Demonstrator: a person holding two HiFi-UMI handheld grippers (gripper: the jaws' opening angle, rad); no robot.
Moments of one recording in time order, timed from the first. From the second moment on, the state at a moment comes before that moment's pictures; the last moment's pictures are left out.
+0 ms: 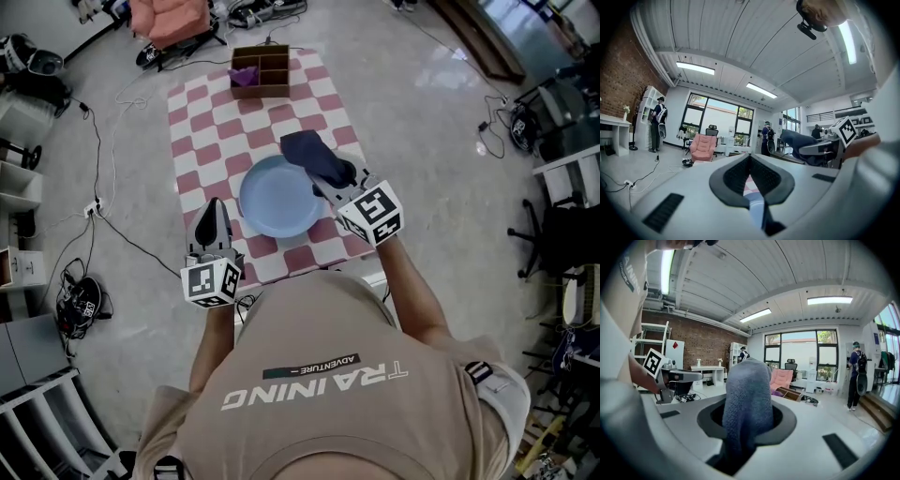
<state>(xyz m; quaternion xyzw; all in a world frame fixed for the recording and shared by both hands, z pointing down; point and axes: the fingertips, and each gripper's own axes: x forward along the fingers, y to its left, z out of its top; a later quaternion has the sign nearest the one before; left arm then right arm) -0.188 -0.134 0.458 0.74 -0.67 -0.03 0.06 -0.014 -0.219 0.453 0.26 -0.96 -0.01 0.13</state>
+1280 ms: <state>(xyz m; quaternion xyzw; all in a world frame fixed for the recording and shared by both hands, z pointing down) -0.276 -0.020 0.521 0.56 -0.82 -0.04 0.14 -0.151 -0.173 0.694 -0.04 -0.92 0.01 0.39</state>
